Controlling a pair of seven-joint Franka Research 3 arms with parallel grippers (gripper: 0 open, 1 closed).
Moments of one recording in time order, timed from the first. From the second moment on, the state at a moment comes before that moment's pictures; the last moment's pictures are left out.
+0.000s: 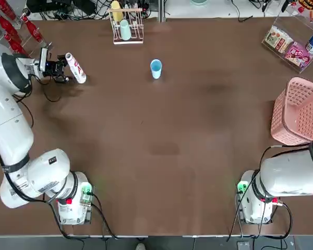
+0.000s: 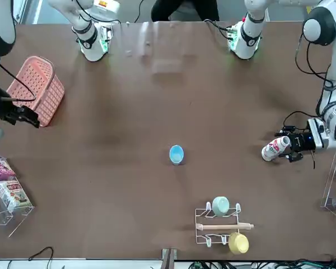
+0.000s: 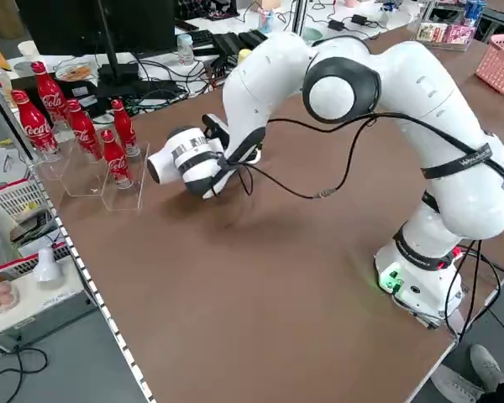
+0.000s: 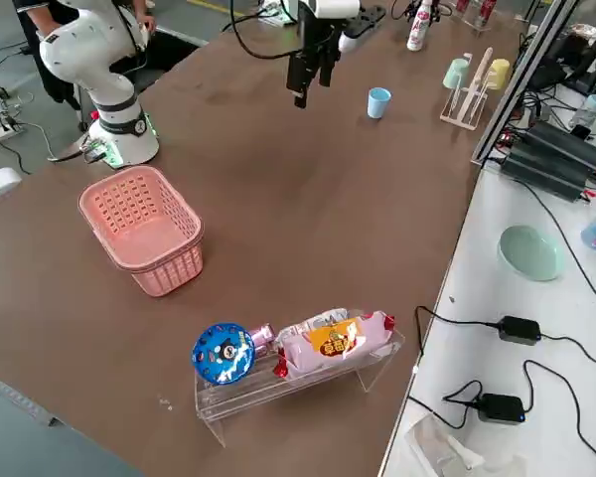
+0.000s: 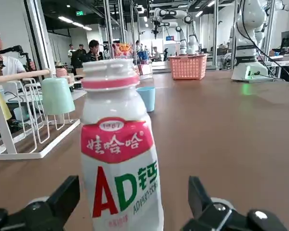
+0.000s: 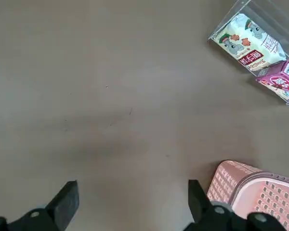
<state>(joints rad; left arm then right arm) 0.46 0.90 0.14 -1.56 -1.14 1.34 2.67 -0.04 0.09 0.02 -1.57 -0.03 1.67 0.08</state>
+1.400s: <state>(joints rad) 0.23 0.61 0.13 -1.32 -0.84 1.48 1.94 -0.02 0.08 -0.01 -1.57 -0.03 1.68 0.09</state>
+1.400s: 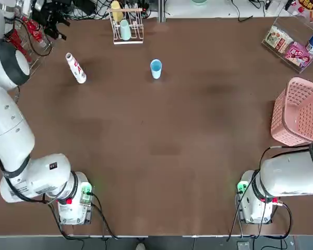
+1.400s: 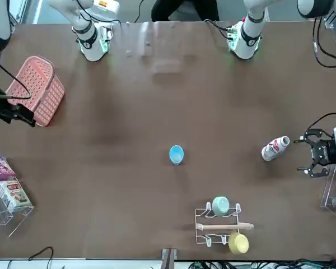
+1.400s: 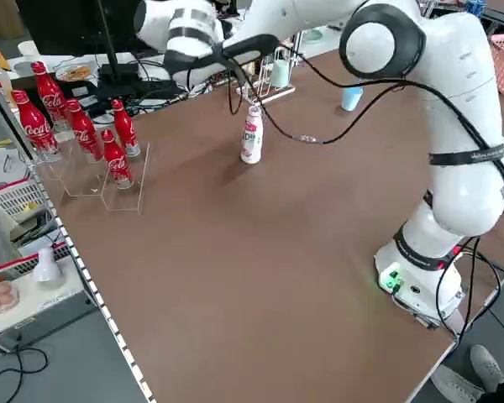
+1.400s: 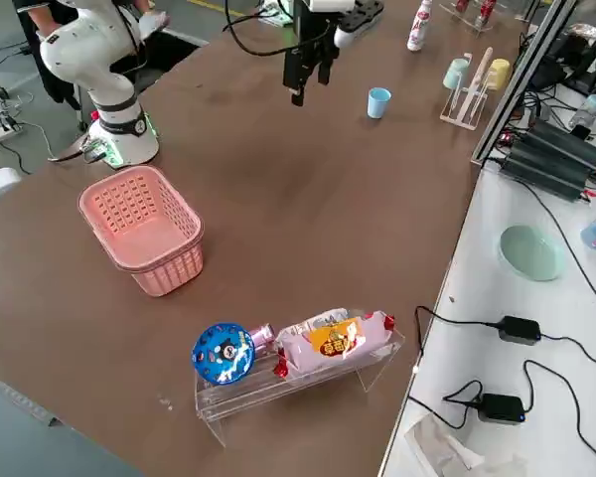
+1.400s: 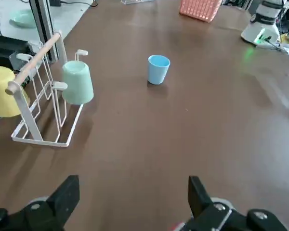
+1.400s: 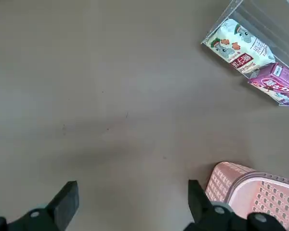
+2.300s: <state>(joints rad) -0.12 0.44 0.15 -1.33 -0.27 1.74 0.97 -0.02 0.07 -0.02 -1.55 -0.03 1.69 0.09</state>
